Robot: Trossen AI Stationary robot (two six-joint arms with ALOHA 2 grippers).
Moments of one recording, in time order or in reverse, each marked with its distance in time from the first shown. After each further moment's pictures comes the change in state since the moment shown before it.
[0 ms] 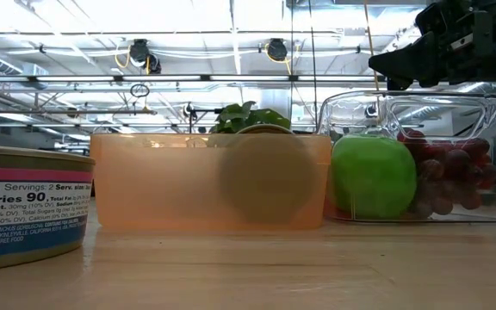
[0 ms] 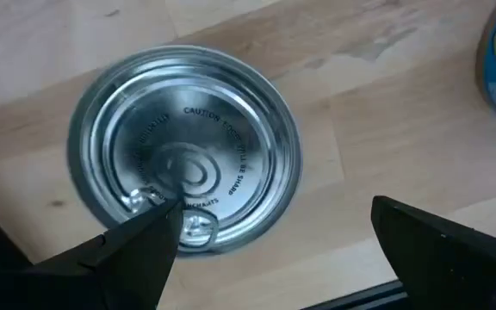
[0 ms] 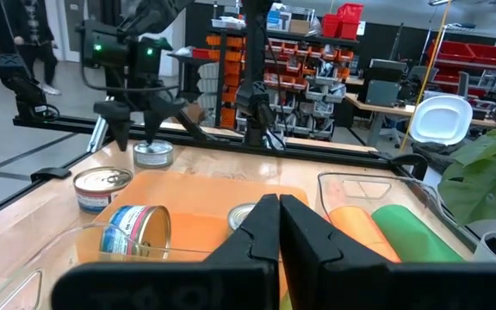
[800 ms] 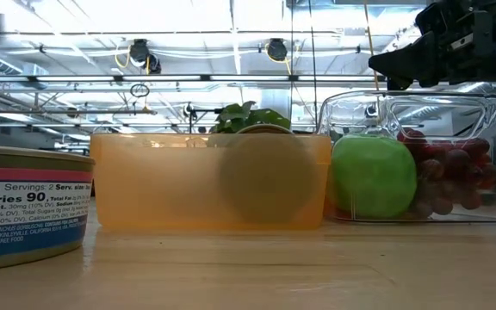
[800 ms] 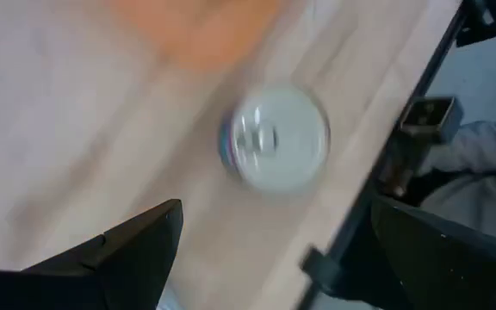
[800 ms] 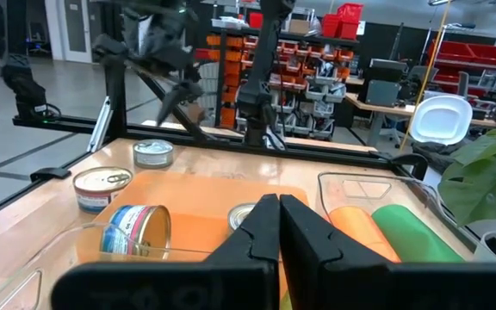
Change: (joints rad) left arm 0.199 -0.250 0.000 0.166 -0.208 0.816; right arm 0.000 0.000 0.000 0.000 0.000 0.000
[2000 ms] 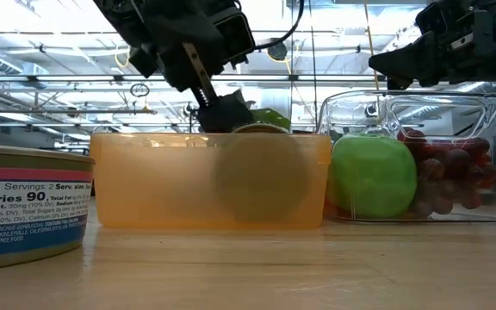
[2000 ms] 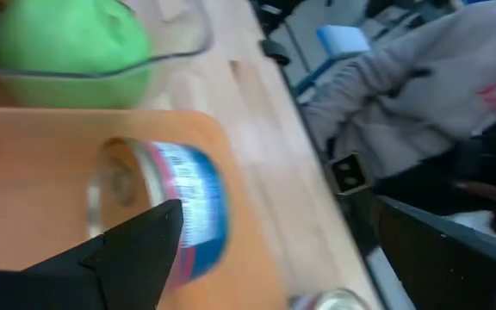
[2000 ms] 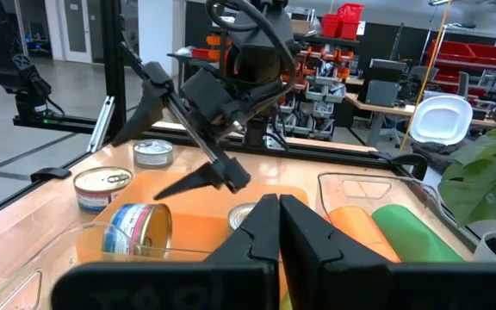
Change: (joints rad) left arm 0.707 0.377 0.000 0.700 0.935 1.145; right arm 0.000 0.000 0.000 0.000 0.000 0.000
